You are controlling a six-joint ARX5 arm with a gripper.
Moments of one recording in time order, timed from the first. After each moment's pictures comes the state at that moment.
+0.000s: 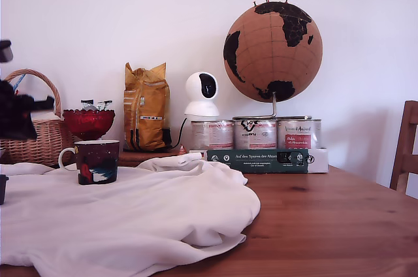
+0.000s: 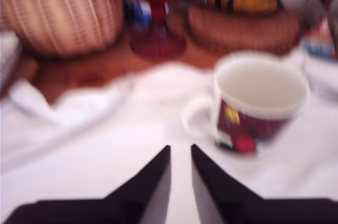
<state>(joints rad) 0.00 1.68 0.75 0.39 0.09 -0.07</state>
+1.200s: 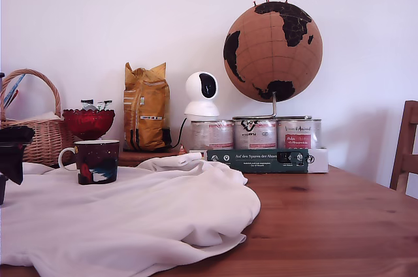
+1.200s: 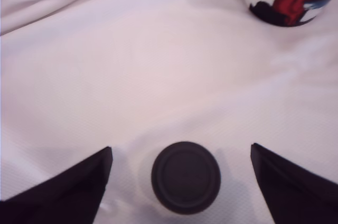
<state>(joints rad) 0.01 1.64 0.75 0.07 0.00 -0.05</state>
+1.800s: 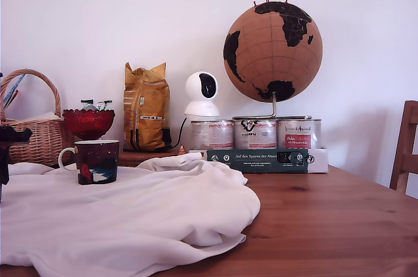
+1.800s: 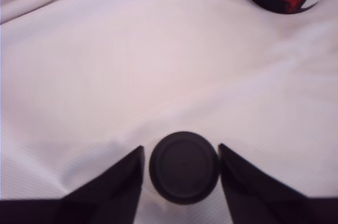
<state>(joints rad) 0.02 1.64 0.75 0.08 0.00 -0.03</state>
